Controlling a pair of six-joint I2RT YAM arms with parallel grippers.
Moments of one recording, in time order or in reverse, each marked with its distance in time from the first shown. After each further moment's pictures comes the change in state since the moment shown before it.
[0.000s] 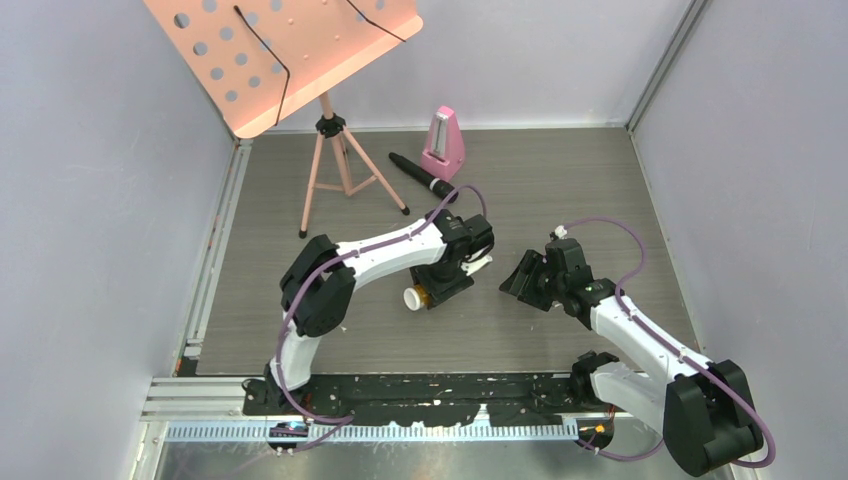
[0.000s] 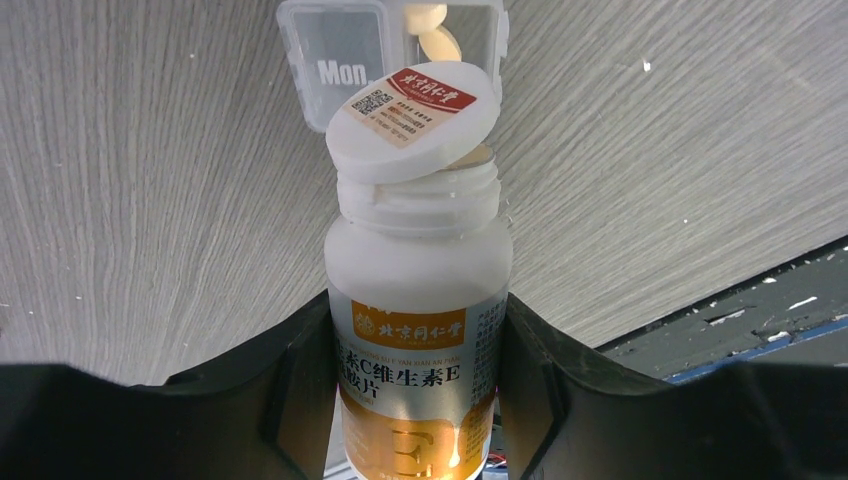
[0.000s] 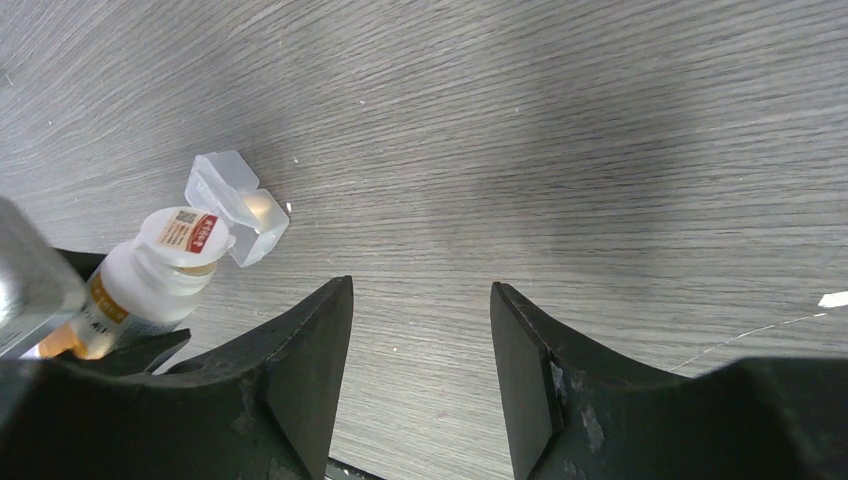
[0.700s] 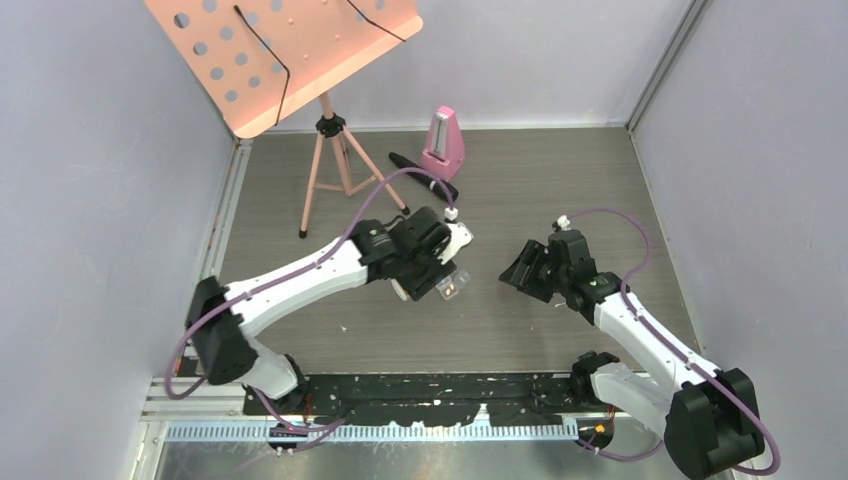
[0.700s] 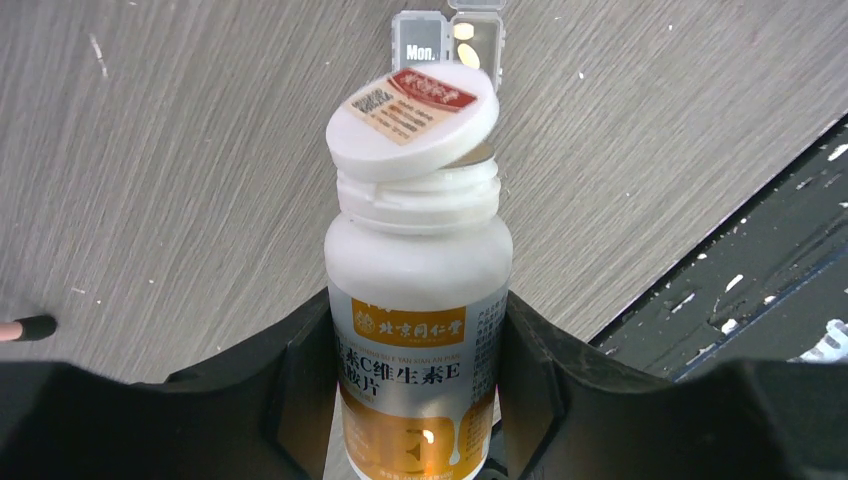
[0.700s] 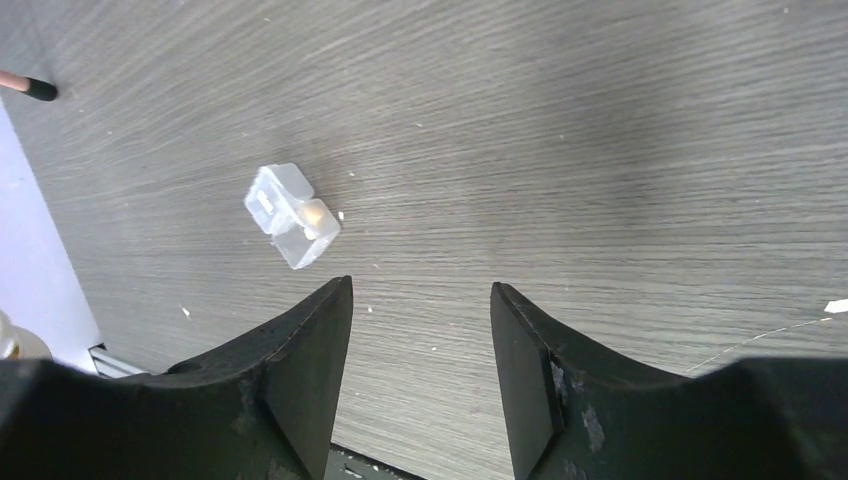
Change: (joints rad) left arm 0.000 -0.473 -0.276 0.216 -0.026 -0.007; right arm 0.000 -0.022 0.060 -0.043 0.000 -0.001
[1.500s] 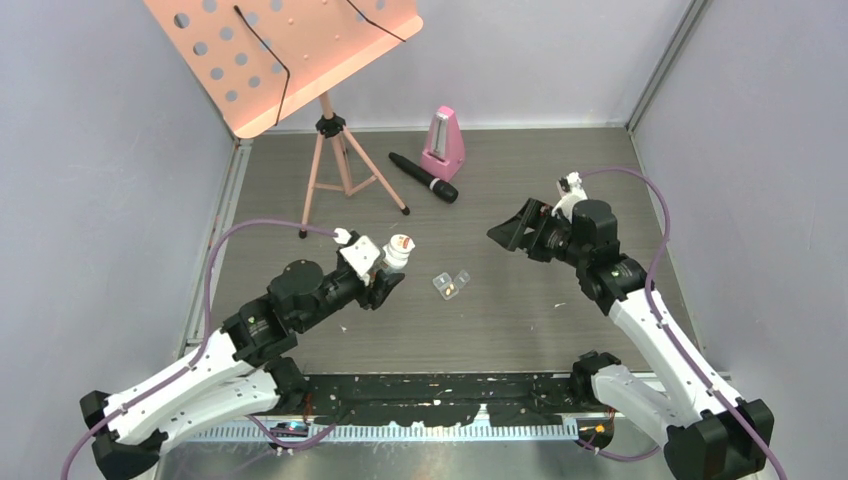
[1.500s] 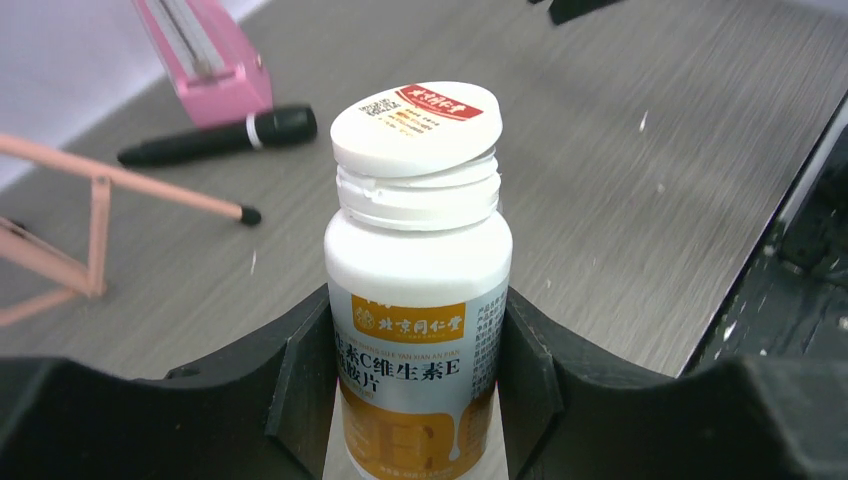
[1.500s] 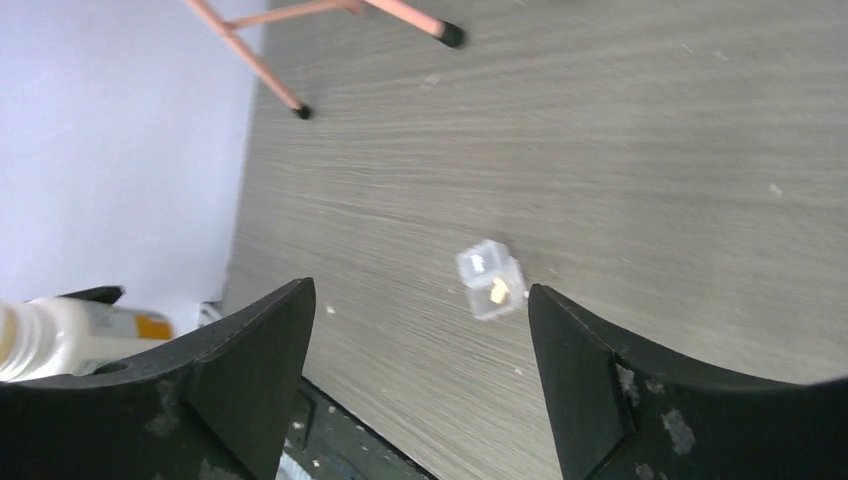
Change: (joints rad) left arm 0.033 -0.893 -0.669 0.668 -0.002 0.049; right arm -0.031 -0.066 0.238 0.037 -0.153 -0.105
